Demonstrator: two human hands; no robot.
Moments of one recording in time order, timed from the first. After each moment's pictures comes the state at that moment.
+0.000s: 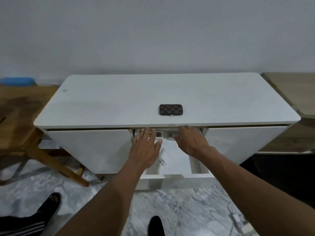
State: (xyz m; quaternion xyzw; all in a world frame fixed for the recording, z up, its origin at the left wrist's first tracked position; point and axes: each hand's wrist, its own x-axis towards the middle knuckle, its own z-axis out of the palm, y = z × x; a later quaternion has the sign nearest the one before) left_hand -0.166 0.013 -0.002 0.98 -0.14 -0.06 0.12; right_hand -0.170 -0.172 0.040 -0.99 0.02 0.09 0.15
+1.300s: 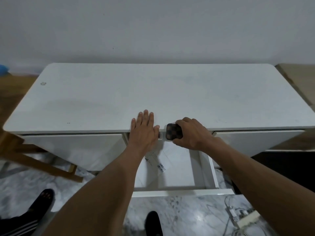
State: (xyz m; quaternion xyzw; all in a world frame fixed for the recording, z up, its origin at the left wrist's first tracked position) left_hand -0.057 -0.004 -0.040 0.99 -0.13 -0.05 0.10; right_hand -0.089 -0.188 0.022 -0.98 -0.04 0.15 0.12
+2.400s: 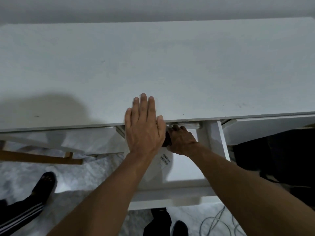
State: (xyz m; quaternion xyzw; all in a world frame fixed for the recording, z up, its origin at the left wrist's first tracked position) left_hand -0.056 -0.015 -0.077 0.99 -0.07 0.09 0.11; right_hand -0.060 -0.154 -0.142 -0.95 -0.02 0.30 0.10
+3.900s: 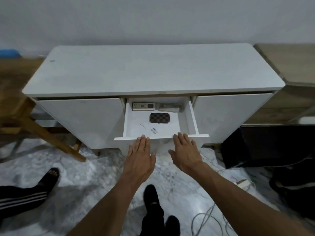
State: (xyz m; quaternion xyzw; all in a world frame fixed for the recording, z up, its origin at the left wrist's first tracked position) left_hand -0.320 0.013 -0.068 0.98 -0.15 -0.10 0.07; right_hand -0.325 -0.167 -0.045 -0.98 0.02 0.16 0.12
